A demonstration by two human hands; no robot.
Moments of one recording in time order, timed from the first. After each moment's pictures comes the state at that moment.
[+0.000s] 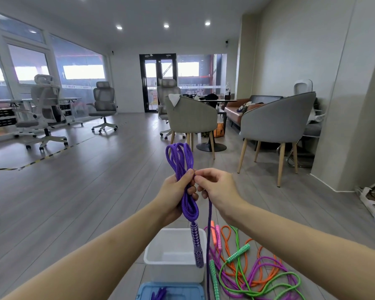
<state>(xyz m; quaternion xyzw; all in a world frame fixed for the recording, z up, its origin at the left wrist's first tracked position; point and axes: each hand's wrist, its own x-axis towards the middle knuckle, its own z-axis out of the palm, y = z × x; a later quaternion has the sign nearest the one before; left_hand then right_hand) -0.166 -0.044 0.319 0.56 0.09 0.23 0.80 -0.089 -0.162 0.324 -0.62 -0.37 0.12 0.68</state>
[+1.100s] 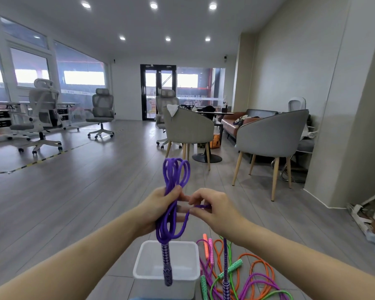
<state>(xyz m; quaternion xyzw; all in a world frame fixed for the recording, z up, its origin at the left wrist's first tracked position) -0.198 -0.030 0.333 0.69 0.11 0.15 0.70 -0.074 -0.190 0.322 -0.71 -0.58 -0.06 0.39</state>
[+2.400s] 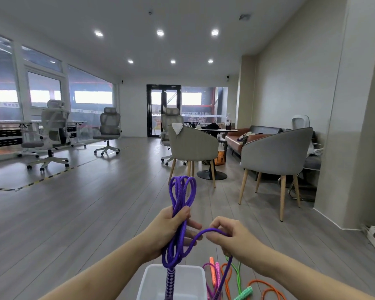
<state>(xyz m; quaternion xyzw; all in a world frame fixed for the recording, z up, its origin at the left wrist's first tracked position) -0.205 -0.036 0.343 0.71 0.09 0.16 0.67 -0.070 -0.208 0.330 -0.72 -0.46 0.21 0.48</state>
